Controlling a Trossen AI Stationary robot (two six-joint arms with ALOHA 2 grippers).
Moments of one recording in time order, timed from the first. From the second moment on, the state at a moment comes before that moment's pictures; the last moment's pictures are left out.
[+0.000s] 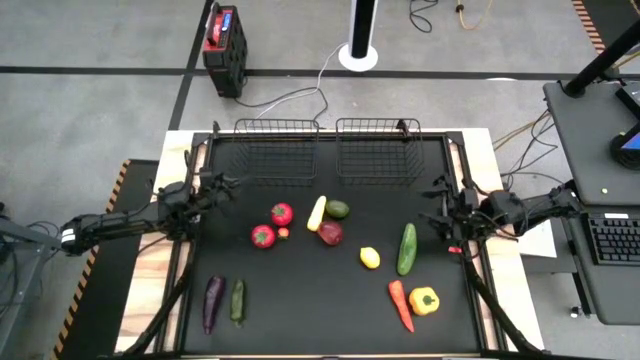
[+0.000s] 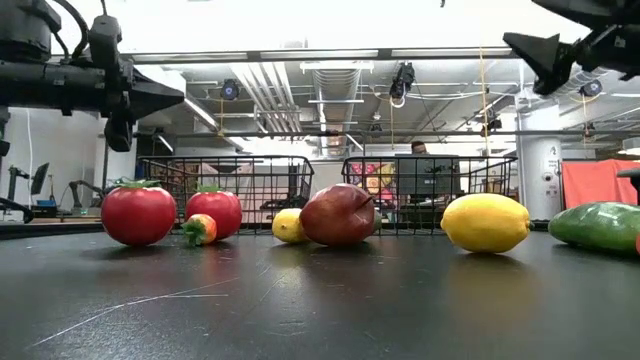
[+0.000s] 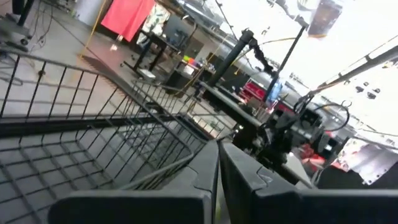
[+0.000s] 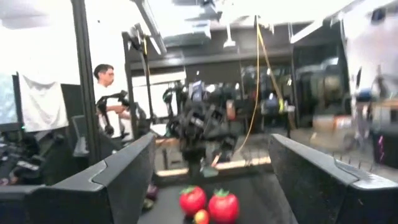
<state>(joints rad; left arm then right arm) 0.24 0.21 0.02 0.28 -0.22 -0.59 0.20 0.08 0.01 0.44 0.24 0.00</state>
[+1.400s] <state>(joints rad) -0.44 0.98 0.74 -0.65 -0.44 -0.72 0.20 0.10 0.02 0.38 0.39 0.03</state>
